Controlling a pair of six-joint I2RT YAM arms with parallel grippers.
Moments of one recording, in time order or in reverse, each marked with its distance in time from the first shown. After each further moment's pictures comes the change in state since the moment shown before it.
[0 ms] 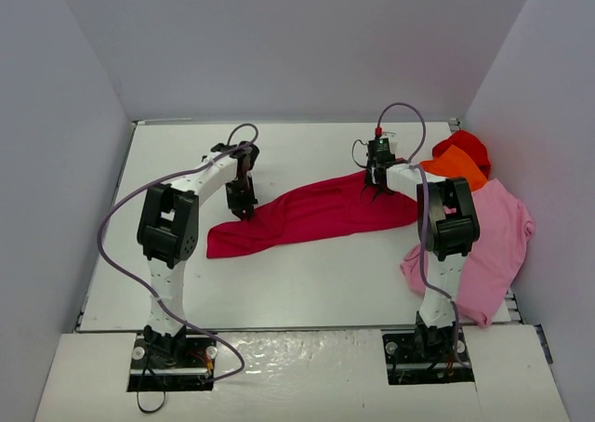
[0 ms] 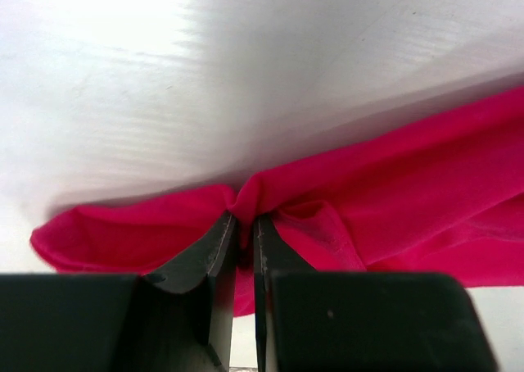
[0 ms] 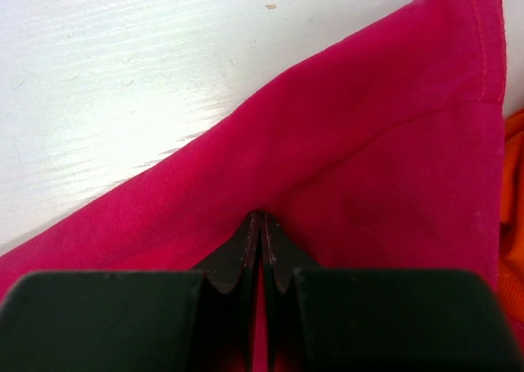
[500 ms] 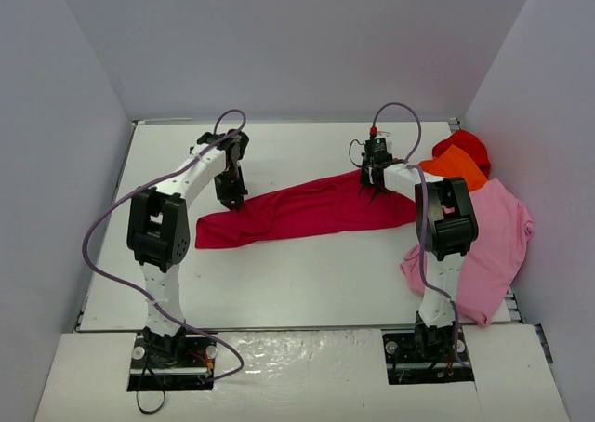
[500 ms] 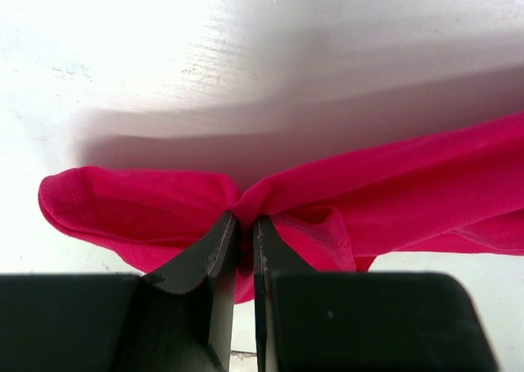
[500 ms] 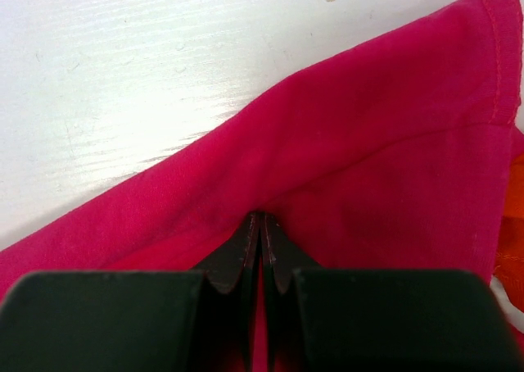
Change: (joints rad) left arm 0.044 -0.083 0.059 -0.105 -0.089 0.006; right arm 0.010 0.003 0.006 0.008 -0.063 0.000
